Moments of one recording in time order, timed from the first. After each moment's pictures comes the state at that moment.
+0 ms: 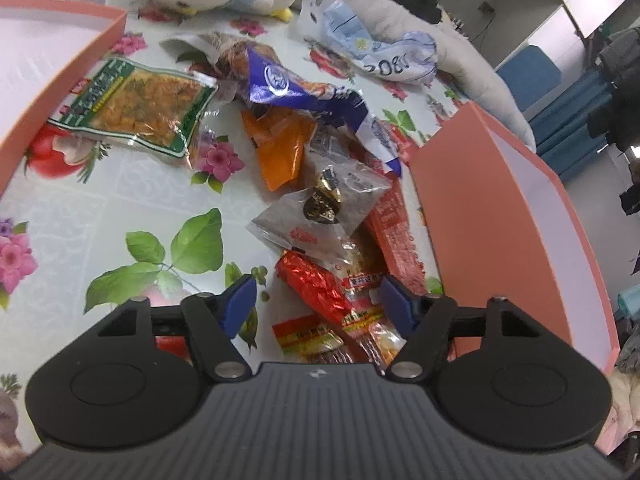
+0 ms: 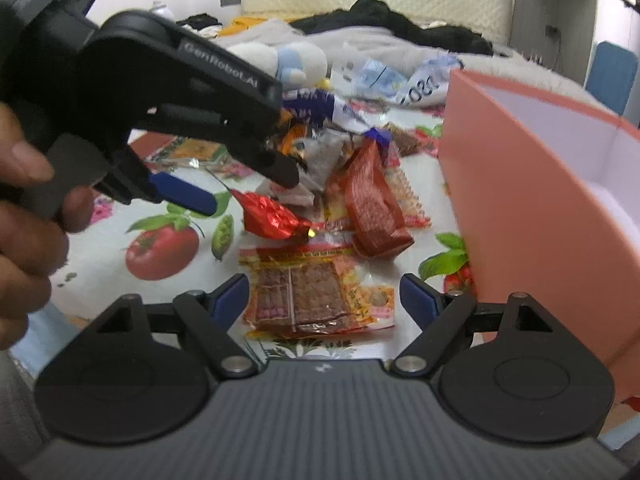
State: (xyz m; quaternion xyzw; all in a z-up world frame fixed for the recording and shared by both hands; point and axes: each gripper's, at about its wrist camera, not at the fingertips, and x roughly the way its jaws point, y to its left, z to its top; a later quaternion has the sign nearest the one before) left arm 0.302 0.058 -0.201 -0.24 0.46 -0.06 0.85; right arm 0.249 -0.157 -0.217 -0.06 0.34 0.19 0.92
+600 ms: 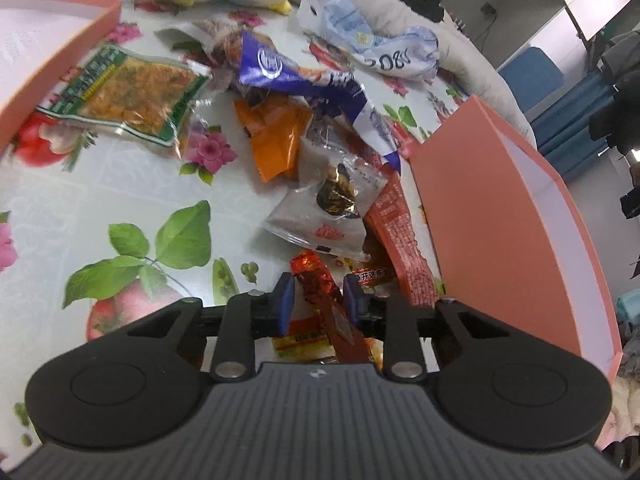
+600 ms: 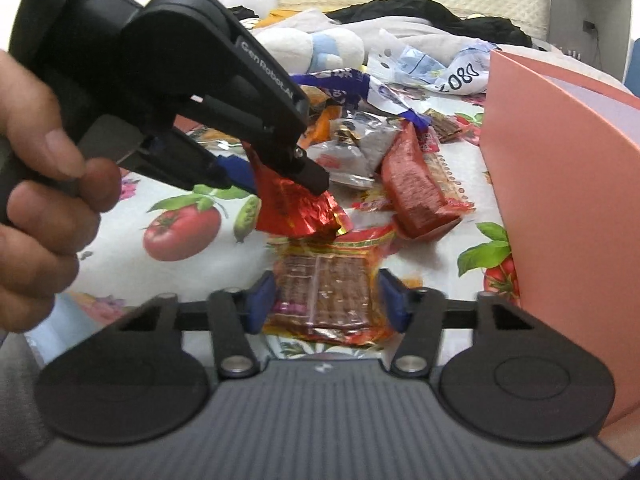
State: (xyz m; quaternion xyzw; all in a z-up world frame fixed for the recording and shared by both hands) left arm 0.299 0.051 -0.205 -0.24 0.45 -0.06 0.86; right arm 0.247 -0.155 -0.227 -0.06 0.34 0.24 0.91
